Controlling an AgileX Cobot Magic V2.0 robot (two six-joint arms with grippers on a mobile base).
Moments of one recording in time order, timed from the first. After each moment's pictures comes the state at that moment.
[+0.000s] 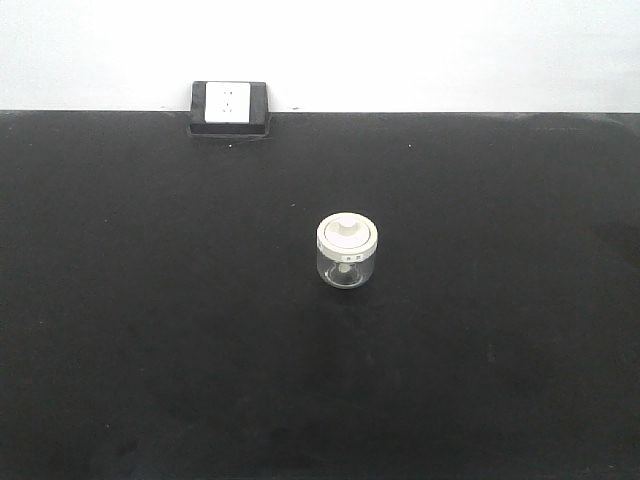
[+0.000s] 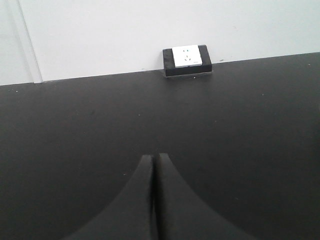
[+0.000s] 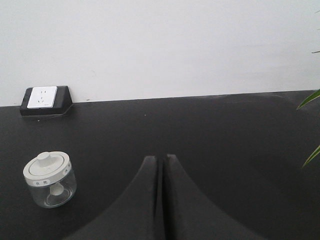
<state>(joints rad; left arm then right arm) -0.02 -0.01 0.03 0.09 0.16 -0.01 0.22 0.35 -0.39 -0.69 0.31 0.73</state>
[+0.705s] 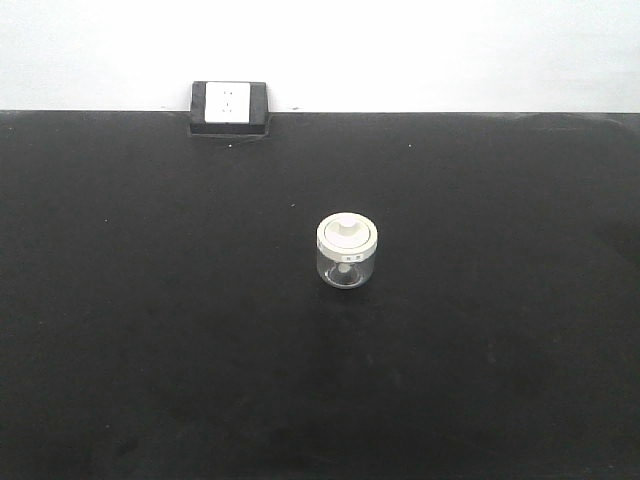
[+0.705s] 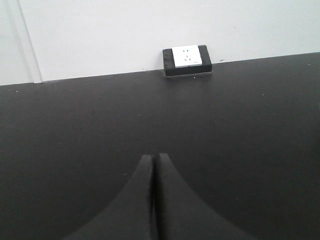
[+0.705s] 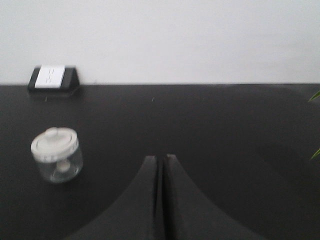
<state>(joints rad) -0.02 -0.01 0.03 0.09 0.16 -0.01 0.22 0.36 -0.39 -0.44 0.34 0.44</state>
